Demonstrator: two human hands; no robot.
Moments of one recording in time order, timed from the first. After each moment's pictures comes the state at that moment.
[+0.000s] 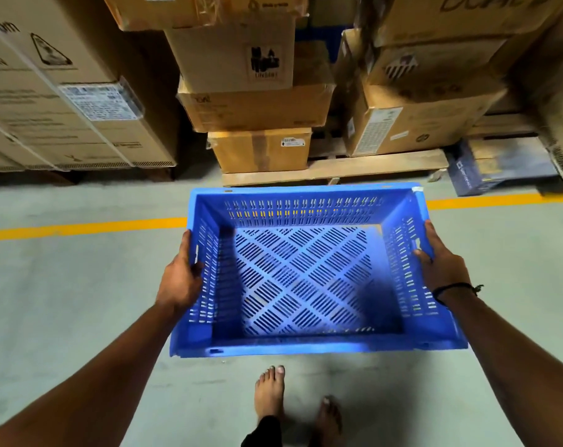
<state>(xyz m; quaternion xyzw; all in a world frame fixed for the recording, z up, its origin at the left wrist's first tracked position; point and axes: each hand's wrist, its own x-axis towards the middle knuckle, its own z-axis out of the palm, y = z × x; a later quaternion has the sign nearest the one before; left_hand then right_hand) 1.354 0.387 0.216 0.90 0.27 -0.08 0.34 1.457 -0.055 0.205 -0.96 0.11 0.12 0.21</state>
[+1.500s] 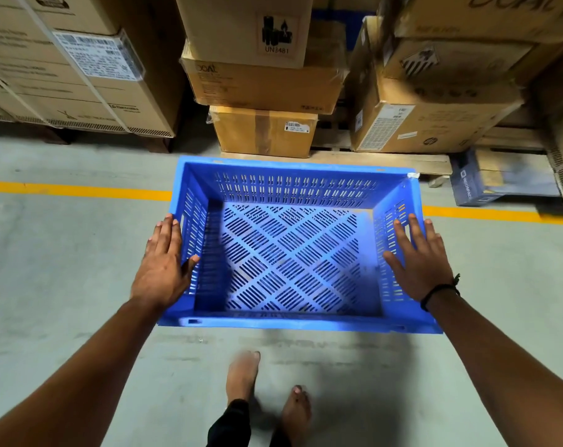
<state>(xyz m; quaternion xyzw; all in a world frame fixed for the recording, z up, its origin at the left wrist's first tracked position) 1.322 0.381 0.183 0.98 0.15 -0.07 0.13 1.471 -0.065 0.183 -0.98 -0.17 0.09 -0.02</state>
